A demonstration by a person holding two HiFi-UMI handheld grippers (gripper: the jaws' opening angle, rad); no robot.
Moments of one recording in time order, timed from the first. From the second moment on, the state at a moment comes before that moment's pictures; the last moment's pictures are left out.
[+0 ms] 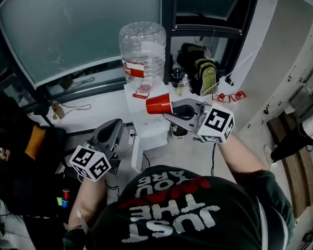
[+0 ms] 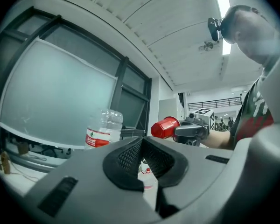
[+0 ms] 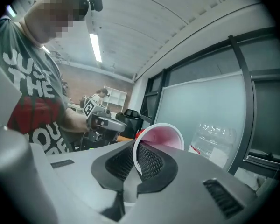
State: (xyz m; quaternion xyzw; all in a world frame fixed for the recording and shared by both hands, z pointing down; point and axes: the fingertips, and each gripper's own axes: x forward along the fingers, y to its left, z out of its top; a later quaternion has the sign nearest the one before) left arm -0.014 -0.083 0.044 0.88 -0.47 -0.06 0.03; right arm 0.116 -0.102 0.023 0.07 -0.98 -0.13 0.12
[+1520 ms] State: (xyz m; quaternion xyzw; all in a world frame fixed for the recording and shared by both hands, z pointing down) left arm -0.083 -0.056 0.304 0.82 -0.54 -0.05 0.16; right arm -0.005 -0.136 0.297 -0.06 -0.92 -0.08 0.38
